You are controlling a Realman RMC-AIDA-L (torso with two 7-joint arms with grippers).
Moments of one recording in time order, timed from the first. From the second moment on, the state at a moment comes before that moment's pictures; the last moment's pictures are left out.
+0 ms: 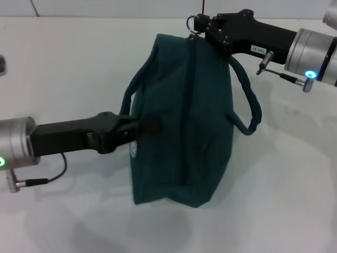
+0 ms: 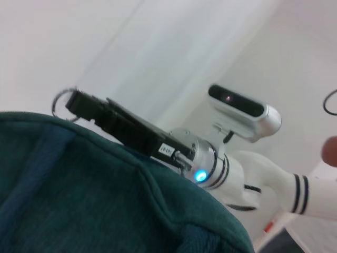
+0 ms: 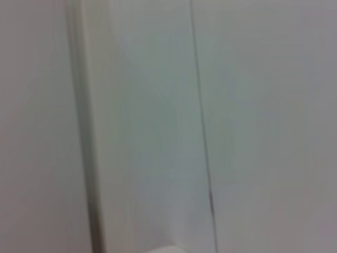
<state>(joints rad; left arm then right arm) -0.41 -2.08 0.76 0.64 1.76 1.85 -1.72 0.75 2.02 -1.54 -0.46 -0.87 -1.04 1.09</state>
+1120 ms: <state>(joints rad) -0.35 -2.05 0.62 0.65 1.75 1.57 -1.67 0.55 2.02 -1.52 -0.69 -0.87 -1.04 1.06</state>
